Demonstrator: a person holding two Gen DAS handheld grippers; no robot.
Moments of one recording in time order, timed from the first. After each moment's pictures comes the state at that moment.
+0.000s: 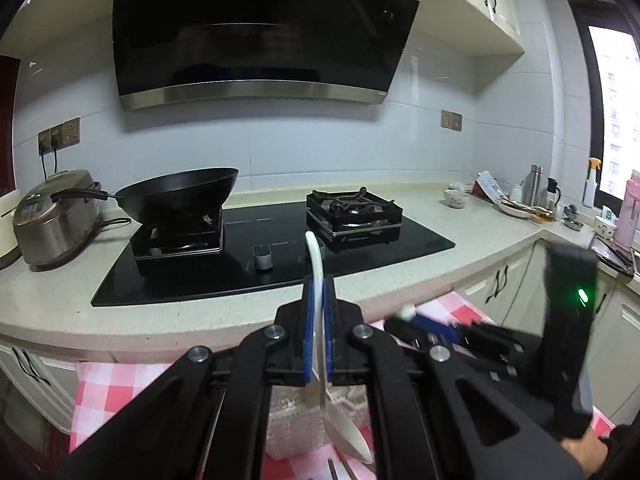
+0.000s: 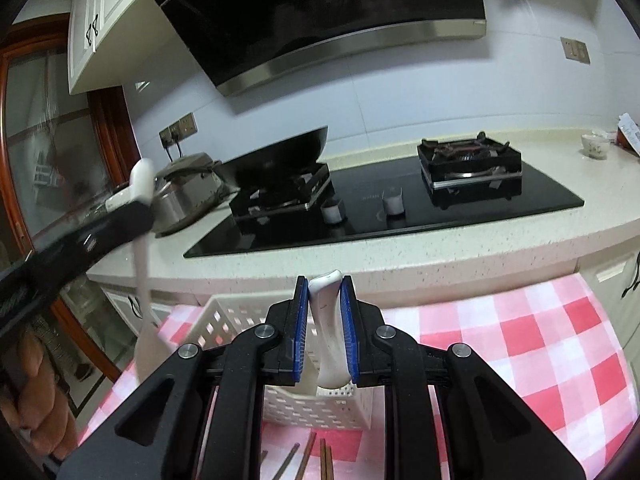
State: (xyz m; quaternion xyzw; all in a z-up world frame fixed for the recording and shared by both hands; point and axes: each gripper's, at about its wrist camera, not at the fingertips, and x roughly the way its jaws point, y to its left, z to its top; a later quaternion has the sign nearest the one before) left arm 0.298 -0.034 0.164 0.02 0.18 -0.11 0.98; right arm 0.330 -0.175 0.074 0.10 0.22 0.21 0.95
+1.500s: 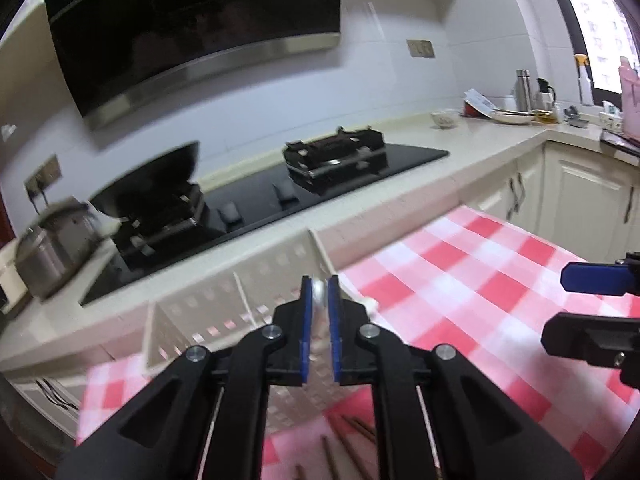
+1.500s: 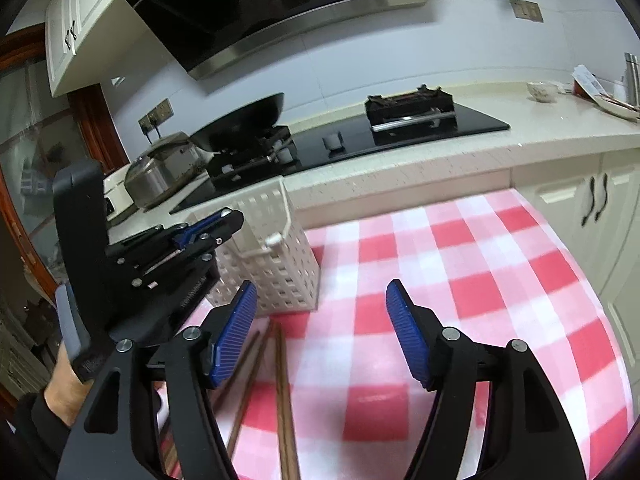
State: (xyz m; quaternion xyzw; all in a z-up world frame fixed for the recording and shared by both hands) left arm 0.291 -0.109 0.050 0.16 0.21 -0.11 0.96; right arm 0.234 -0.256 0.026 0.12 0.28 0.17 0.94
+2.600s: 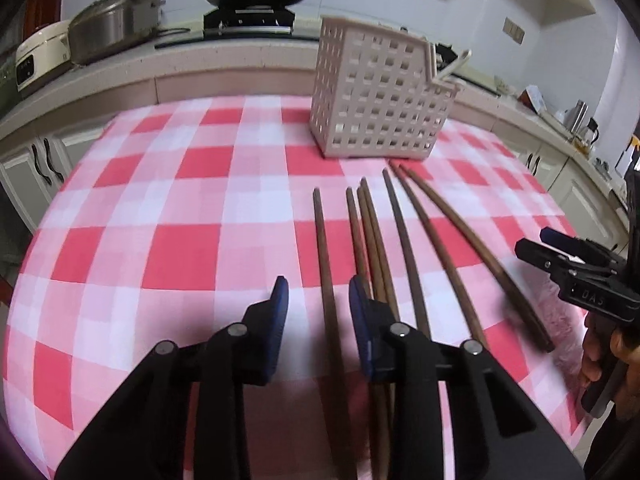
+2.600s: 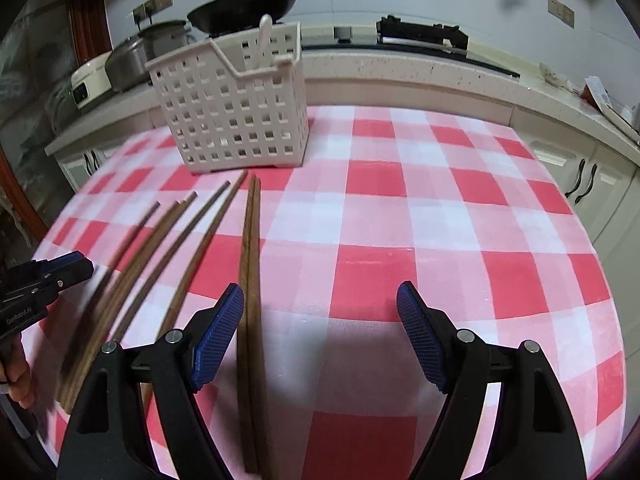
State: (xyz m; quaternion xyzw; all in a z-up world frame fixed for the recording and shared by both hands) left arm 0.155 0.037 -0.041 -0.05 0.41 -0.05 0.91; right arm 0.203 -0.206 -0.059 -0.02 0.39 0.13 0.91
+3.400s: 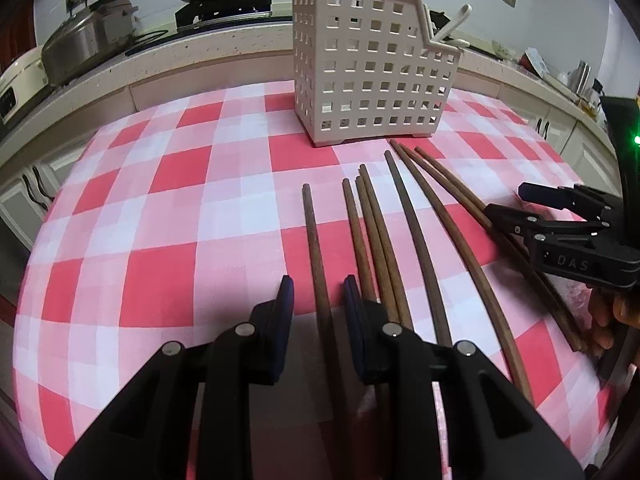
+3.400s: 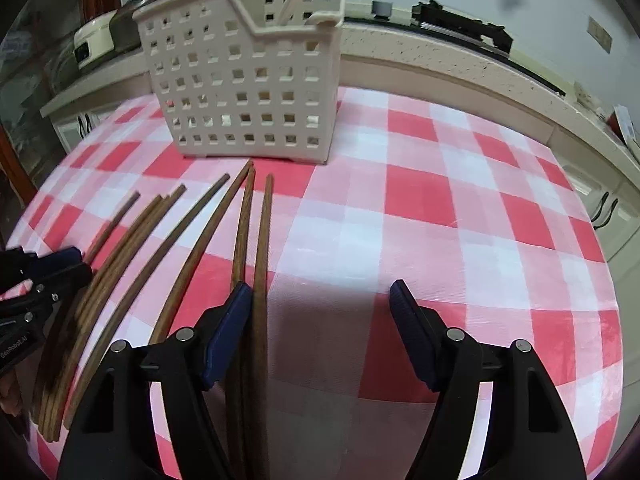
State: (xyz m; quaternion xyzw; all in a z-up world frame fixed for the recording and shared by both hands) left arm 0.188 0.017 -0.055 0.01 0.43 -0.04 0.90; right arm 0.254 -0.165 -0.074 -0.08 0.42 0.15 0.89
